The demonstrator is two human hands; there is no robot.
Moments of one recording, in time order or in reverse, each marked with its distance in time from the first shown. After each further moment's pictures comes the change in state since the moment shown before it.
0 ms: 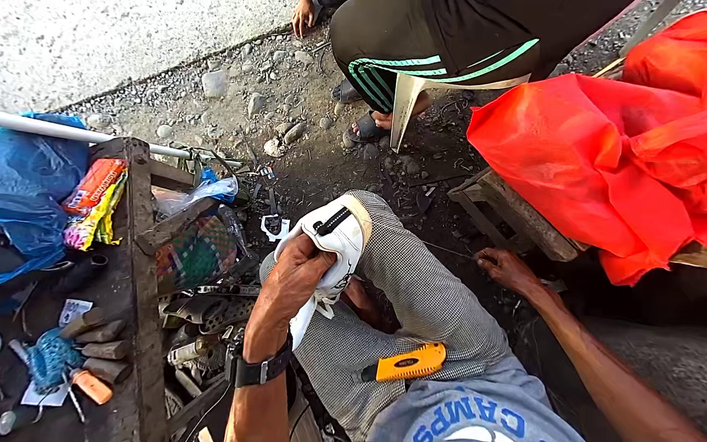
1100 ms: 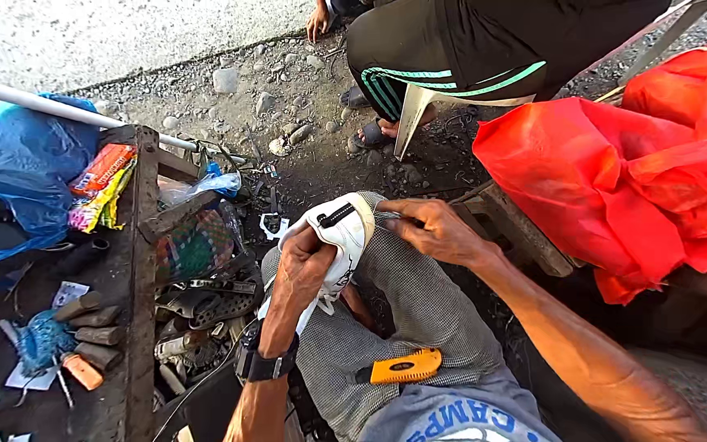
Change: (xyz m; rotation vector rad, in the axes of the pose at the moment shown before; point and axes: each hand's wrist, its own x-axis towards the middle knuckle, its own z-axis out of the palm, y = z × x) left_hand 0.003 -0.021 0.007 0.105 0.226 0.160; right_hand -0.018 -0.233 -0.037 0.126 0.111 -0.875
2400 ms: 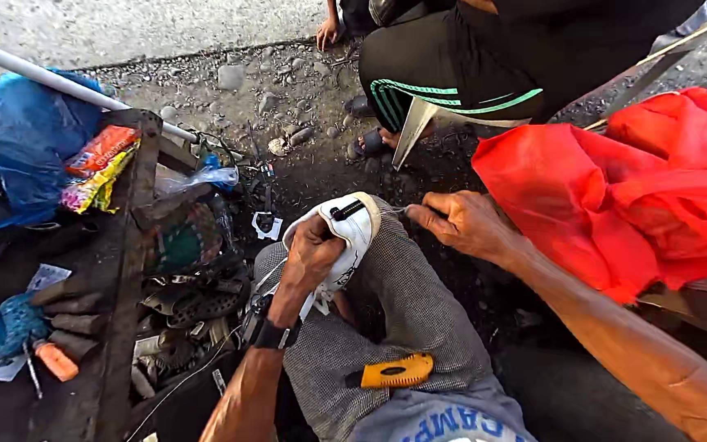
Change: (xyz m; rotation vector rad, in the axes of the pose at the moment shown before) left_hand 0.013 -0.012 0.008 -0.089 -0.013 0.101; right_hand -0.004 -0.015 -0.045 -0.431 -0.028 0.089
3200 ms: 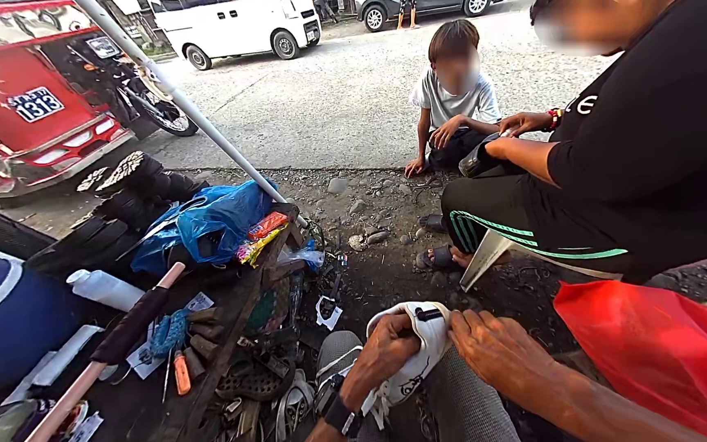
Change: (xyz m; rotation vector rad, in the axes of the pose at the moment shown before) left_hand 0.005 0.001 -0.011 -0.012 -0.124 -0.011; right_hand 0.030 -0.079 0.006 -0.683 -0.041 -0.370
